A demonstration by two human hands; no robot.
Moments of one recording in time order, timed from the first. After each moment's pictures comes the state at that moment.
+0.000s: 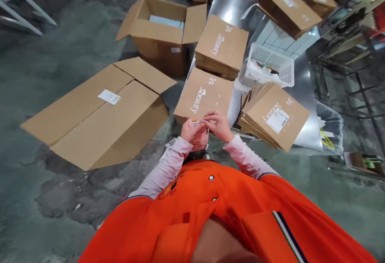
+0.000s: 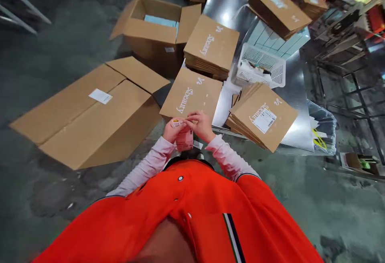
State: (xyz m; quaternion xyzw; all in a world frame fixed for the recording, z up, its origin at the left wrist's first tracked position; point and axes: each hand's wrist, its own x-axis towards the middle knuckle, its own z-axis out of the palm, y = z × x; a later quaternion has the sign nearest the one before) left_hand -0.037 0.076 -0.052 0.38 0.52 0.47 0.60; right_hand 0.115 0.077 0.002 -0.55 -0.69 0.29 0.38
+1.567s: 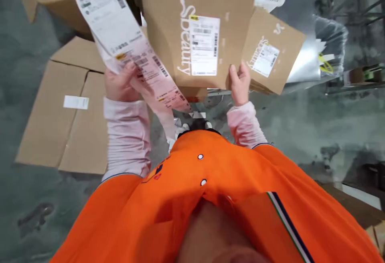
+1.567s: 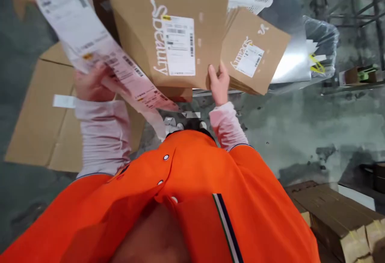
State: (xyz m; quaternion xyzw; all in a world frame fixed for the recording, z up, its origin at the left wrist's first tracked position) left_hand -0.083 0.176 0.022 0.55 0.32 0.54 0.54; right_hand 0.242 0.049 -0.027 -0.70 -0.47 0.15 0.52
